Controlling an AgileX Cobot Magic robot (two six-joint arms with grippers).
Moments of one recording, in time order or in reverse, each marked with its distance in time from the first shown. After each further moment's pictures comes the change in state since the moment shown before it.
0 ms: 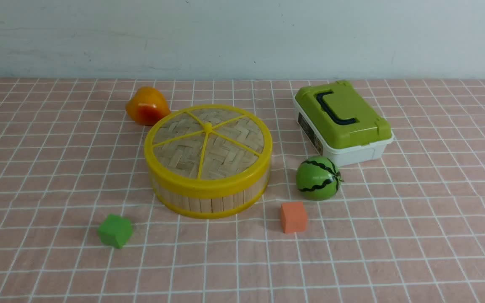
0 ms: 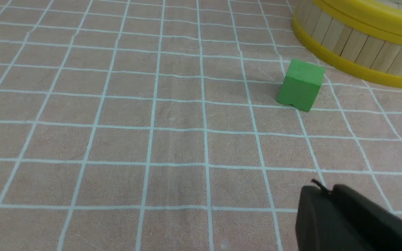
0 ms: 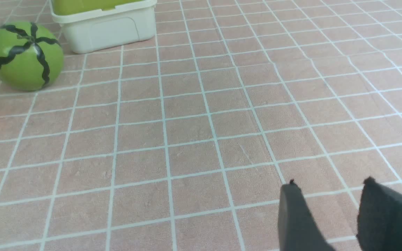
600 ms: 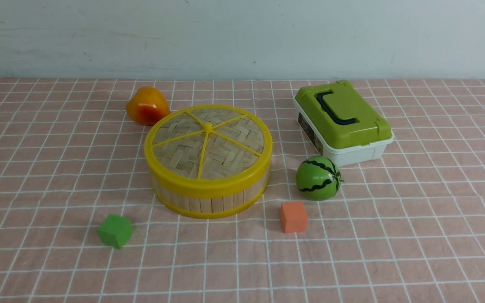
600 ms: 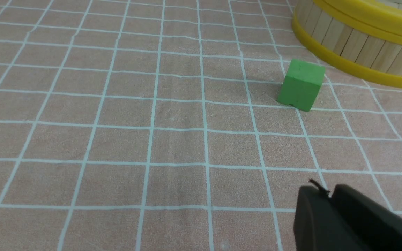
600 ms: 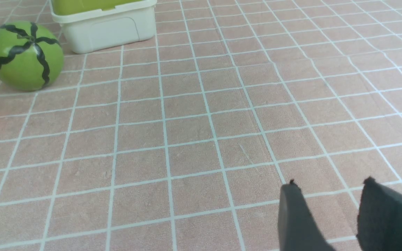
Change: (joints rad) right arm 0.000 0.000 0.000 0.000 0.000 0.000; left arm 0.000 0.000 0.000 0.000 0.000 0.000
